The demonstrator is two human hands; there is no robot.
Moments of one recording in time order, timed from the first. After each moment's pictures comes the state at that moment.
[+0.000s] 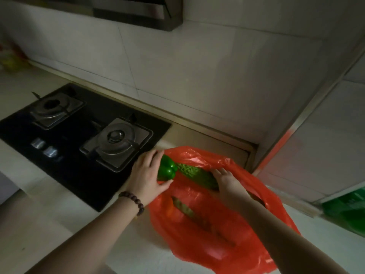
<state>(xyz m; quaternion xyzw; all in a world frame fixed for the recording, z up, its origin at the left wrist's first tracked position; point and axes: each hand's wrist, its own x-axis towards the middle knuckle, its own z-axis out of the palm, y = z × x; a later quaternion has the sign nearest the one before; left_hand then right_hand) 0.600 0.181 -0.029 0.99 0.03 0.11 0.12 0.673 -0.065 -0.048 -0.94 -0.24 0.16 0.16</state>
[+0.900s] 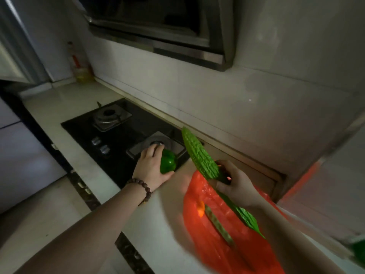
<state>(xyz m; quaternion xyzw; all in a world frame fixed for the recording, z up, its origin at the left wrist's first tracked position) 0.548 0.255 0.039 0.97 0.16 0.15 0.14 0.629 0.002 0.053 -0.84 -0.32 0.09 0.42</state>
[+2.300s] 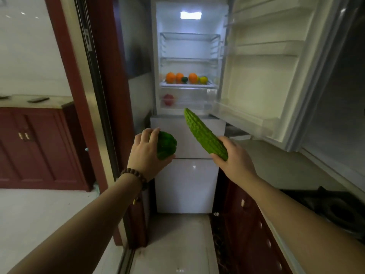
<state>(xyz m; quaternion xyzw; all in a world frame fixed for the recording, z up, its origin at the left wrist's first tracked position) 0.076 0.852 0.186 0.78 0.51 0.37 -0.04 0.328 0.805 0.179 -0.60 -0.69 -0.06 0.39</state>
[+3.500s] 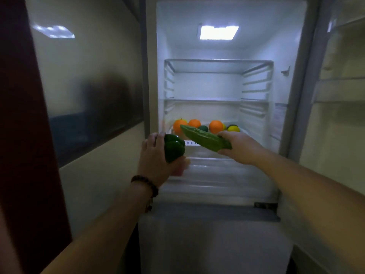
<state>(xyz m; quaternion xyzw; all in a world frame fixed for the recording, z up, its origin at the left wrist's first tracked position) 0.160 1.471 0.271 0.73 0.48 0.48 -0.04 0.412 1.458 0.328 -0.60 -0.76 -0.12 0.21</state>
